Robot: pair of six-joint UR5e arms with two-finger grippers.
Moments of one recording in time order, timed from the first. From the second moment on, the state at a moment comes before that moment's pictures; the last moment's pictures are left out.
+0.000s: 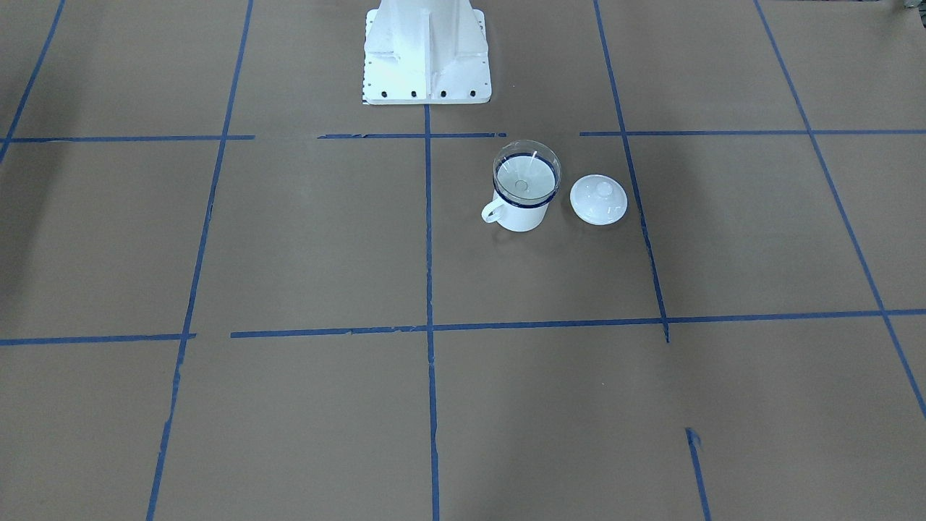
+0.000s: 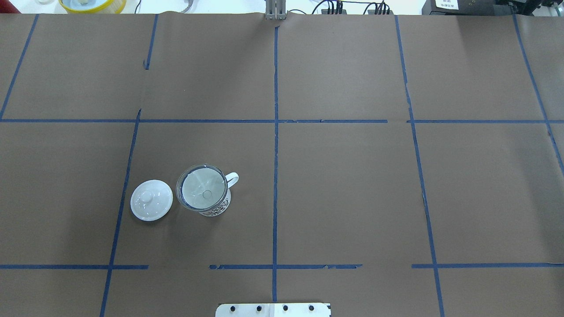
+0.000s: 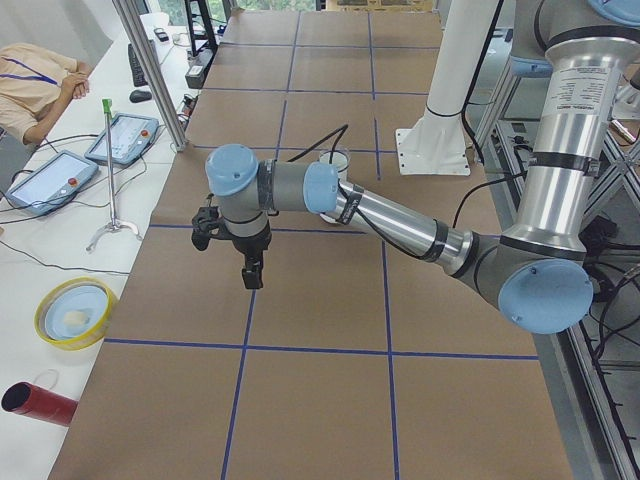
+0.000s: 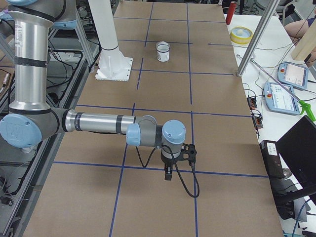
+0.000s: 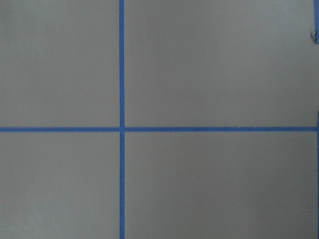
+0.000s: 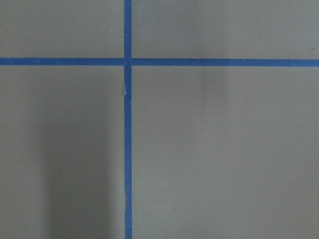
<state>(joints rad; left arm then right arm) -1.59 -1.69 -1.81 -1.20 -2.42 0.00 1.57 -1.68 1.66 -1.57 2.29 0.01</state>
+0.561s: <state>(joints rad) -1.59 -1.68 -1.70 -1.34 -2.42 0.00 1.57 -1.68 1.66 -1.57 2.29 0.01</state>
